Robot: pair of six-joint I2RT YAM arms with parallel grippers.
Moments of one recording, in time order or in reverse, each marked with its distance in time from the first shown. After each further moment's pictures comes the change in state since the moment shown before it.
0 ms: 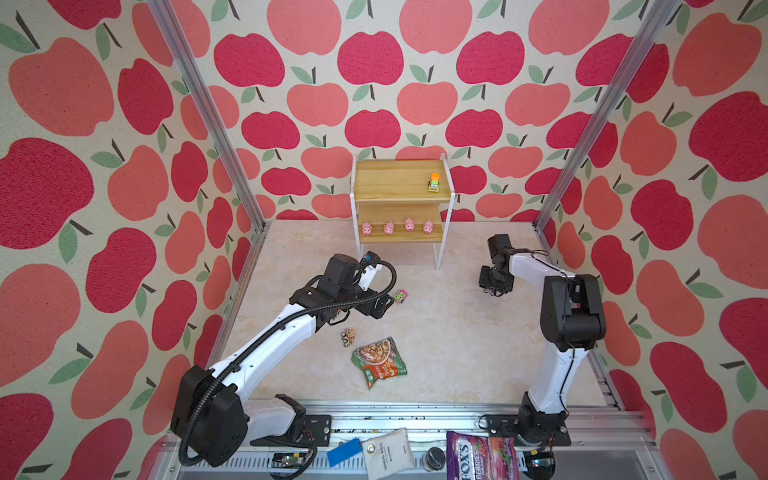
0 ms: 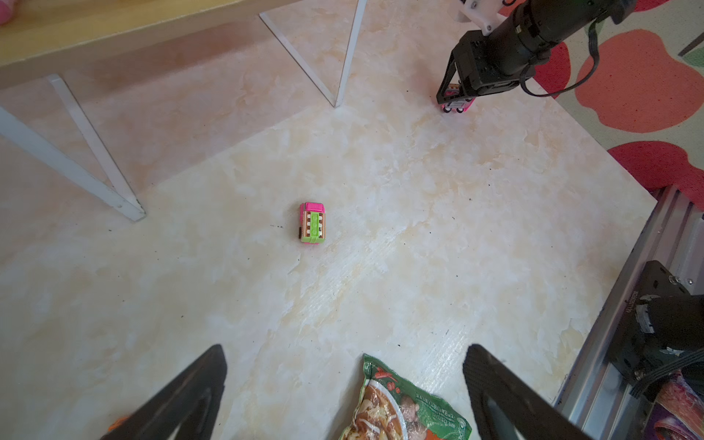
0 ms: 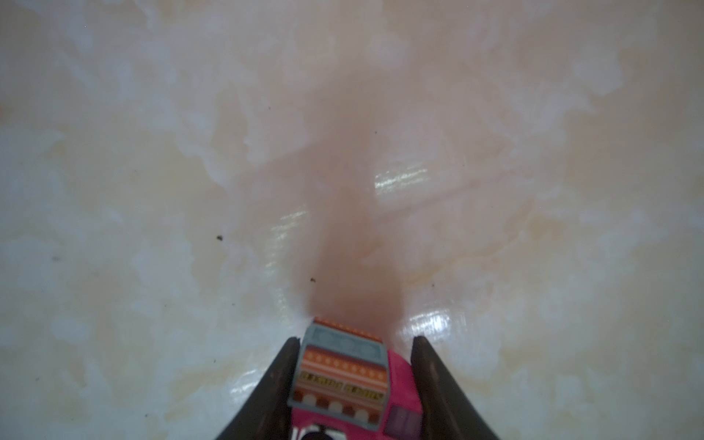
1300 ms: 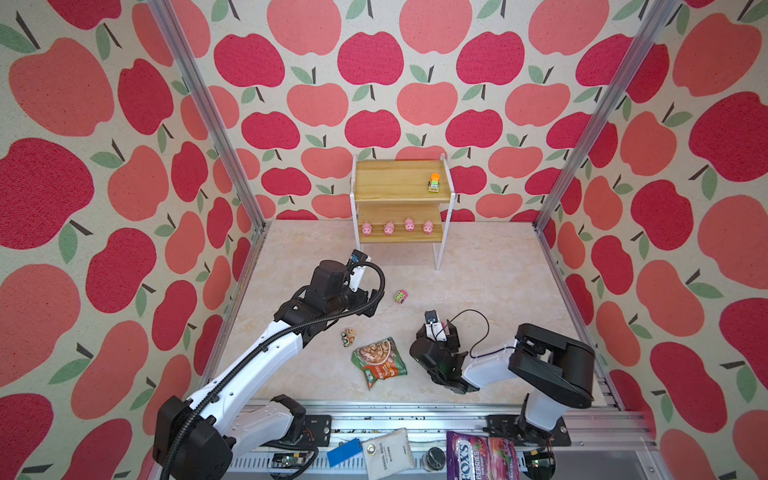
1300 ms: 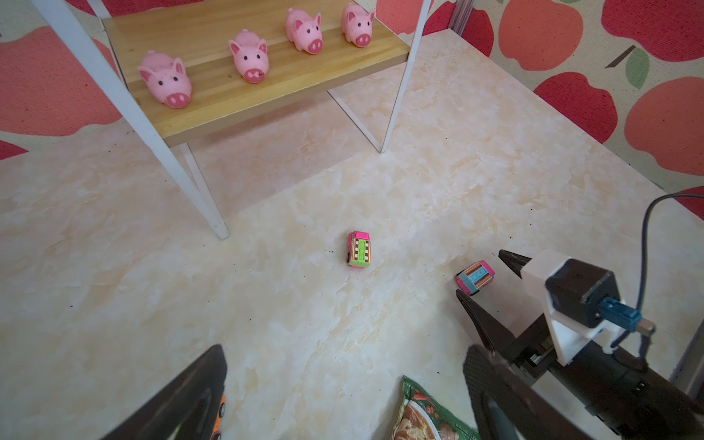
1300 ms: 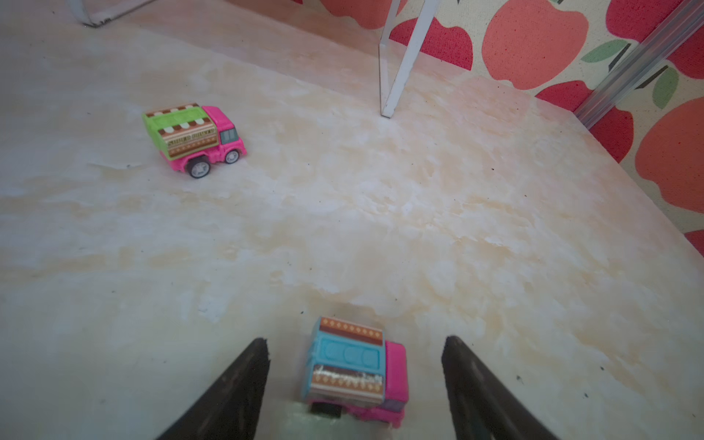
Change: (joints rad) left arm 0.005 -0.156 -0.079 0.071 -0.158 0.000; right arm 0.992 -0.272 -0.818 1.049 0.841 0.062
